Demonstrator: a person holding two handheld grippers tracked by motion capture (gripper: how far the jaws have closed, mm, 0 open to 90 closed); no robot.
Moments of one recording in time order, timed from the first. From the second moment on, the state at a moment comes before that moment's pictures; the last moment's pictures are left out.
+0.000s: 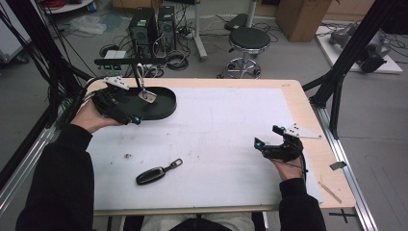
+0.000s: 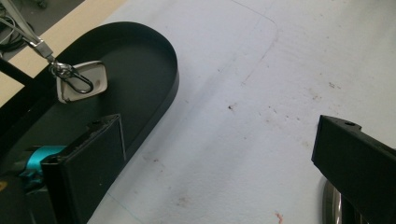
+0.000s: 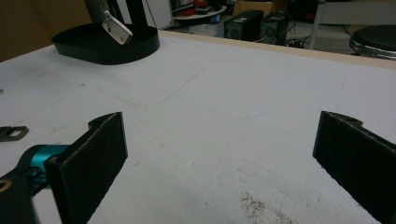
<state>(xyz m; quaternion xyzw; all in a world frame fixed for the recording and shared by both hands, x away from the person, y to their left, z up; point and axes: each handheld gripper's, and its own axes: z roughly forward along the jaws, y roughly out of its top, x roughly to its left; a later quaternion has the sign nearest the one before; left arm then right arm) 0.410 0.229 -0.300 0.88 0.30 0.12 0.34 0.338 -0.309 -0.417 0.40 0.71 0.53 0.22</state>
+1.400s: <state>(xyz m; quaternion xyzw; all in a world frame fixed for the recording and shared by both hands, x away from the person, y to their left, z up) 0.349 0.164 -0.370 0.92 0.25 0.09 0.29 0.338 -0.308 -0.417 0.39 0.72 0.53 0.23</state>
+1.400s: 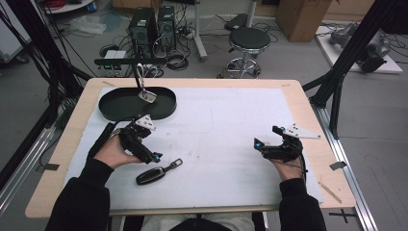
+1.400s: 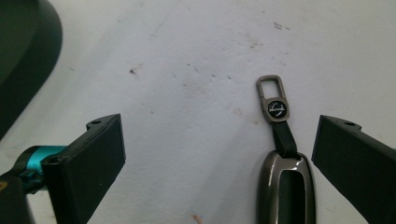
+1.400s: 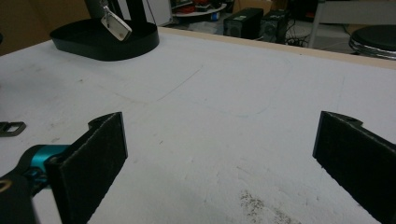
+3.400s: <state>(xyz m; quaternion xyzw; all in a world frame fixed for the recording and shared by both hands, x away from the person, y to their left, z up) 0.313 0.109 -0.414 0.96 0.20 0.04 0.19 0.339 -0.306 -0.419 0.39 0.73 0.52 0.23</state>
